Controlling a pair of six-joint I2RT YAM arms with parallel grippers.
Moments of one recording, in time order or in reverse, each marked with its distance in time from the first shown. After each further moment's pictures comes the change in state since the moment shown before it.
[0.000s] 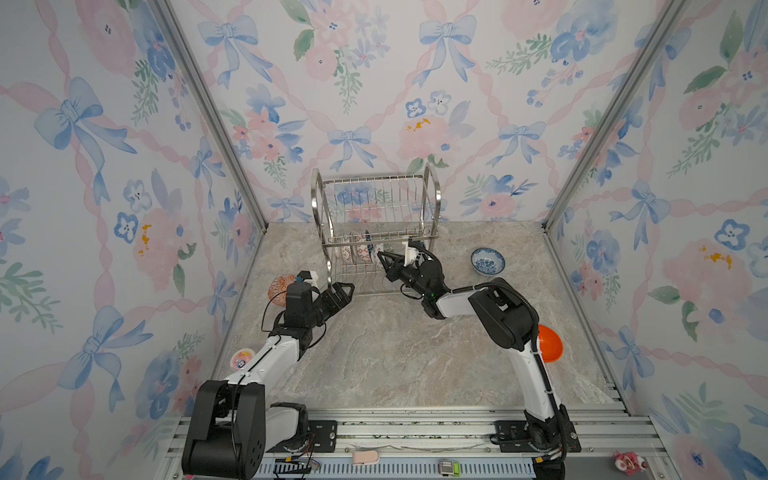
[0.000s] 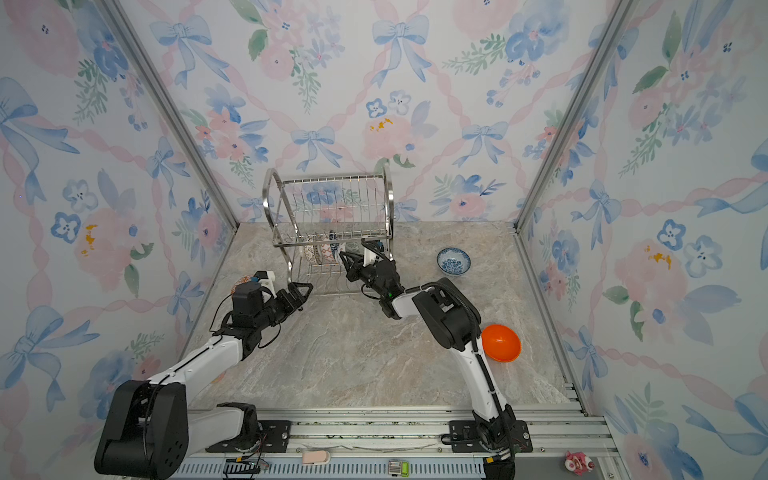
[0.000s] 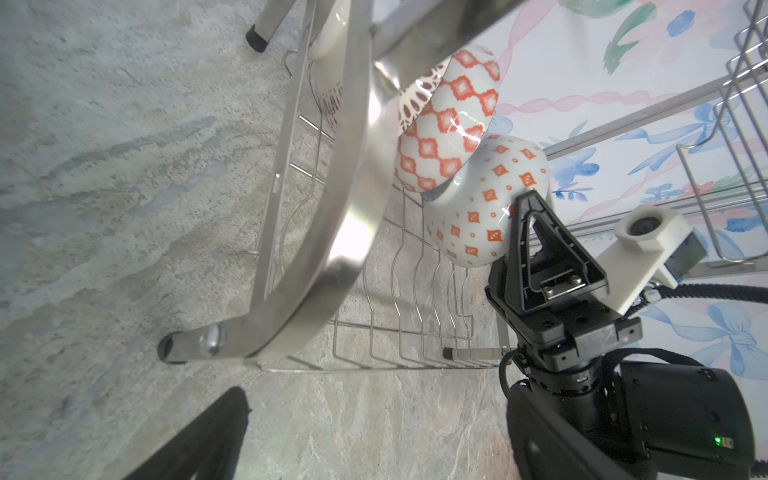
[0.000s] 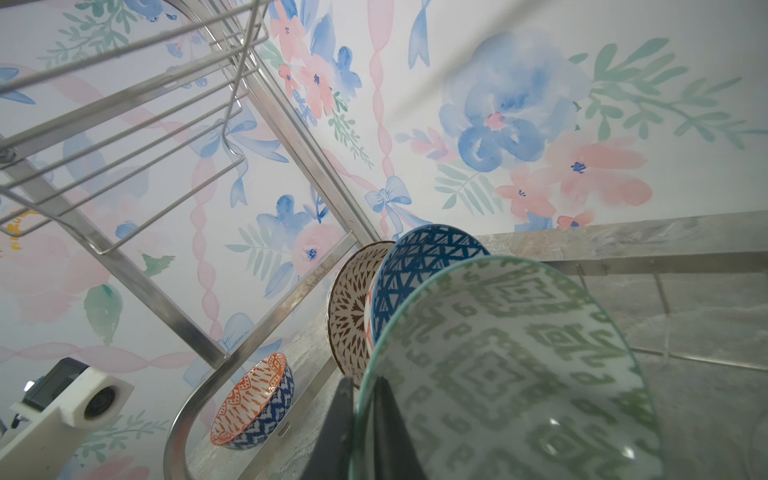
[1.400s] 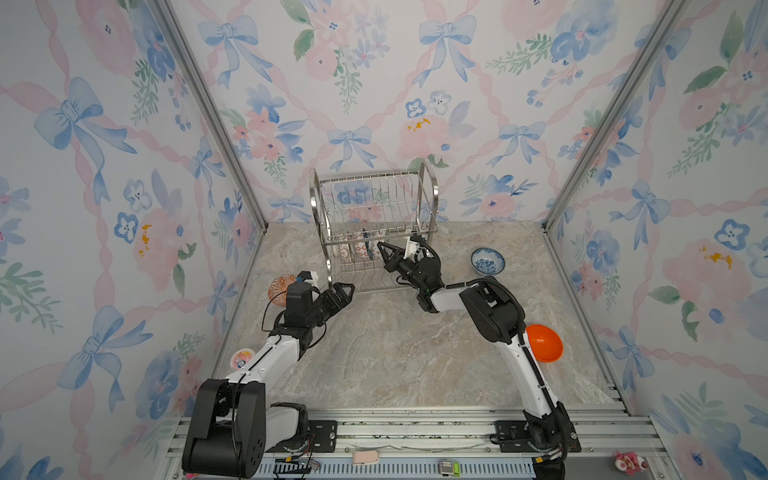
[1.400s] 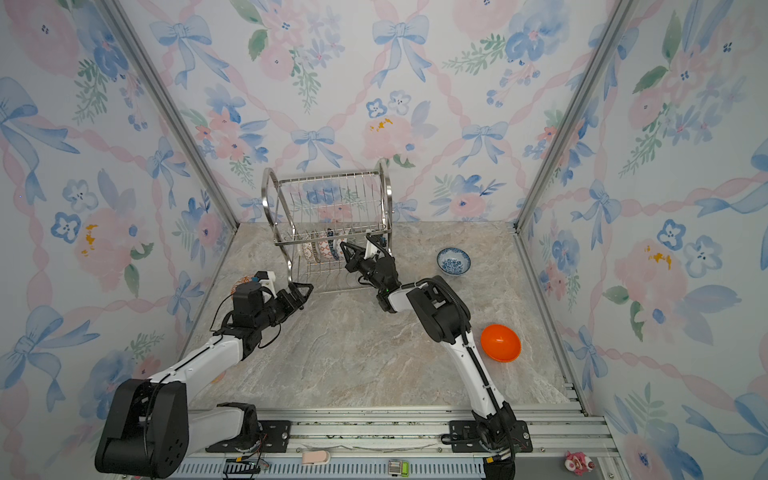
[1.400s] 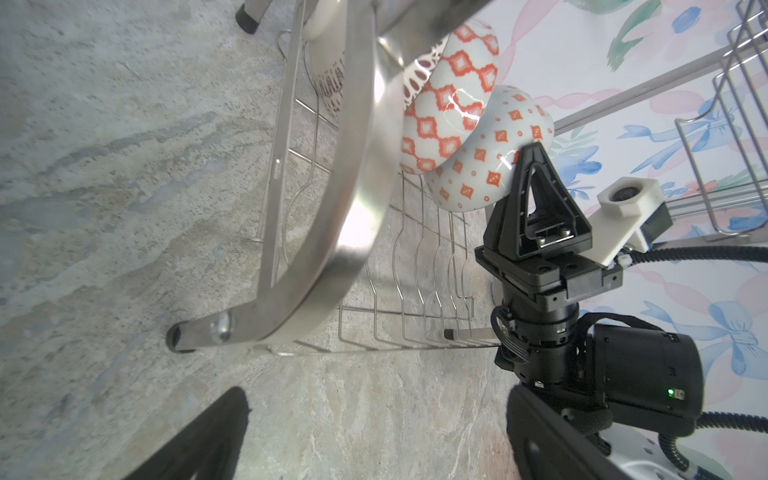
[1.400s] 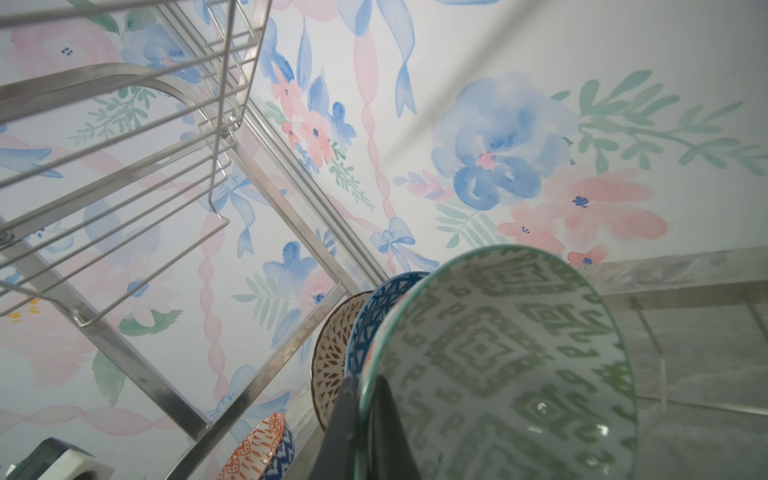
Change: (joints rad) left arm 0.000 0.003 0.000 0.001 0.003 0.000; right arm -0.026 0.153 0.183 0.092 0.020 0.107
